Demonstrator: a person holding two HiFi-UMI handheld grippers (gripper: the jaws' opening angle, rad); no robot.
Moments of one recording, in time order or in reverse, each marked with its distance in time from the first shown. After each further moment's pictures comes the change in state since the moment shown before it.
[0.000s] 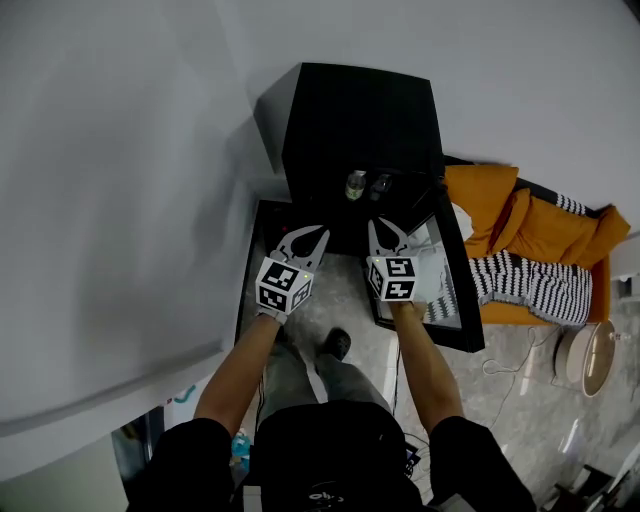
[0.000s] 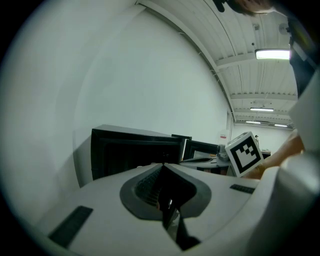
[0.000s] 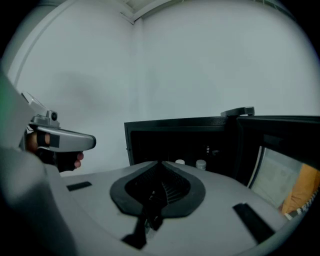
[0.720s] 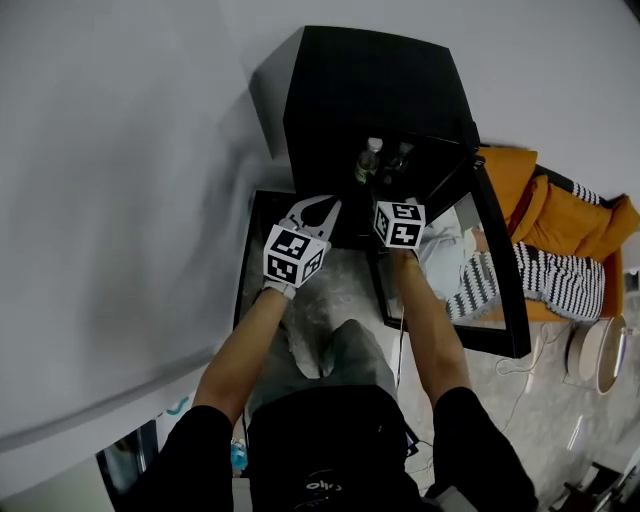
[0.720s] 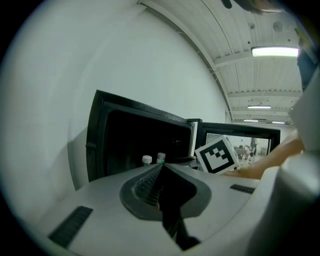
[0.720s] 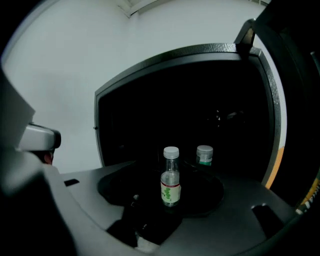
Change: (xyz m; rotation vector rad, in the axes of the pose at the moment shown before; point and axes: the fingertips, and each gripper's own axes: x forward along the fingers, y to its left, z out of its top) left arm 0.056 0.048 -0.077 0.027 -0.027 -0.023; right arm 0.124 -0.045 -0.066 0.010 -0.018 -0.082
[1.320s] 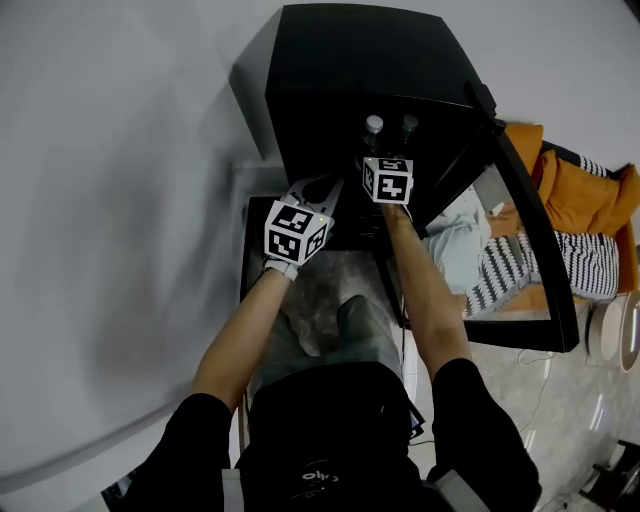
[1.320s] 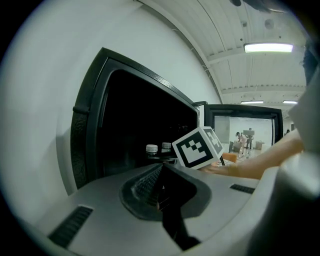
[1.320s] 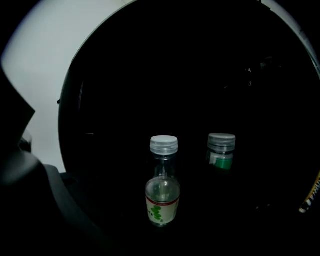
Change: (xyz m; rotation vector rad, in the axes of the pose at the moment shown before) left arm 0.055 0.040 -0.053 0.059 -0.002 -0.057; right arm 0.097 -0.022 -0.021 -0.020 -0.032 -0.106
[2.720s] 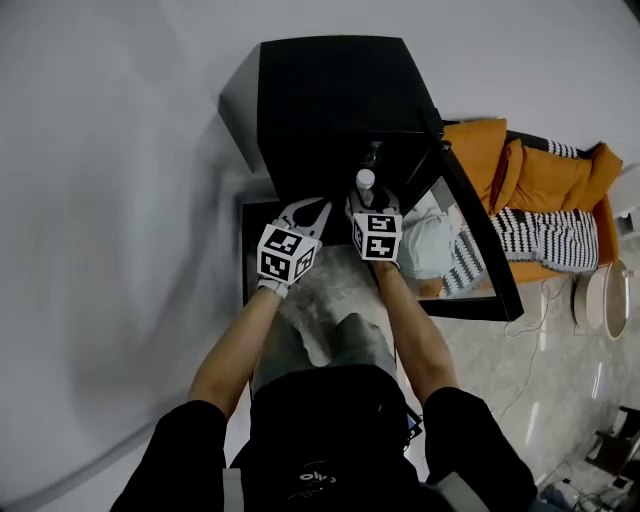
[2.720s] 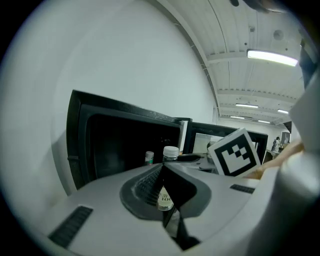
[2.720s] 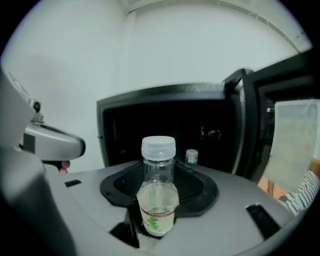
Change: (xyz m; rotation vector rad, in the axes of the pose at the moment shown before) left arm -0.043 -0.053 0.074 -0.041 0.100 -0.097; right arm -0.147 0.022 0.044 0.046 0.050 -0.062
